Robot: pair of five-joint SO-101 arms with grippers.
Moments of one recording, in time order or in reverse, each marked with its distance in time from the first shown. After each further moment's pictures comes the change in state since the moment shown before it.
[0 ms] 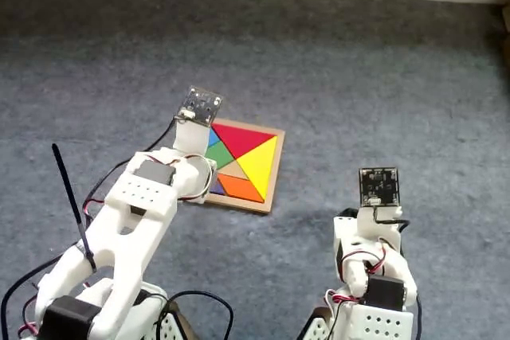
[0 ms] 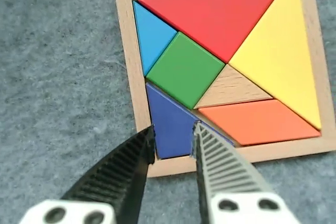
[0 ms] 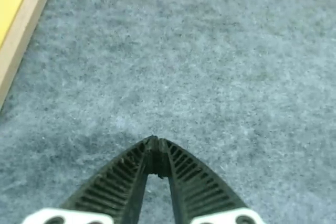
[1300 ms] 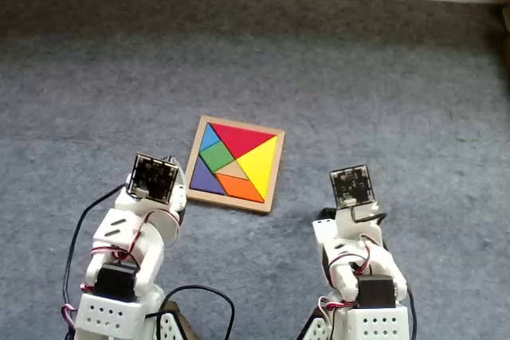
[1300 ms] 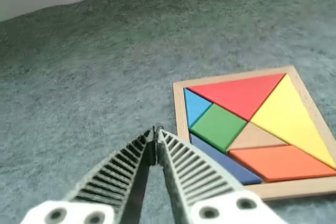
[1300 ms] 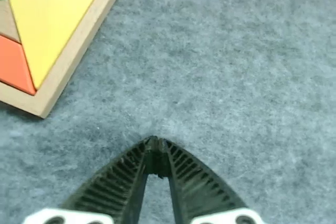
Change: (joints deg) left arm -5.7 -77.0 40.3 0.4 -5.5; right arm -11.3 0.0 0.0 0.0 0.0
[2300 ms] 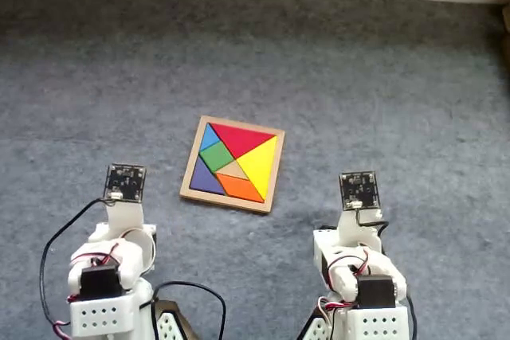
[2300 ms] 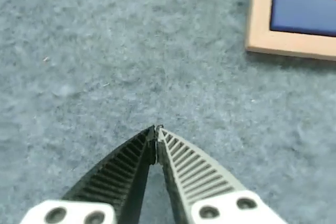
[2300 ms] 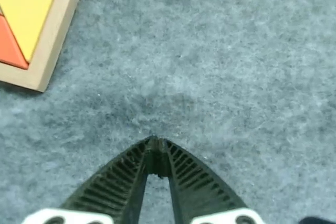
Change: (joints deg) left arm -17.5 0.0 1.0 32.7 -0.3; right arm -0.4 0.0 0.0 8.9 -8.7
